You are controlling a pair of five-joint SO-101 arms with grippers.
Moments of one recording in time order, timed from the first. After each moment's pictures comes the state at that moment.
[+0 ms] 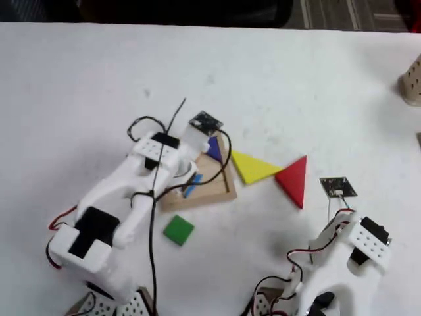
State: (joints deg) left arm 16.7 10.0 28.0 59.1 -8.5; right arm 39.3 -38.9 70.9 66.4 48.2
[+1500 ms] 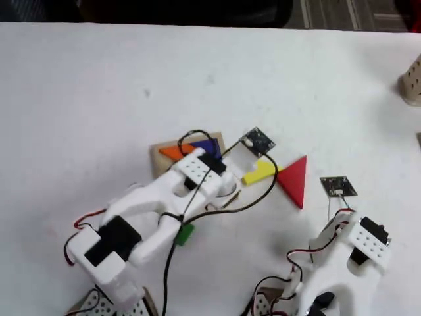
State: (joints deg) left arm 33.7 10.5 25.1 54.0 -1.0; right arm 39.1 -38.9 71.1 65.2 48.2
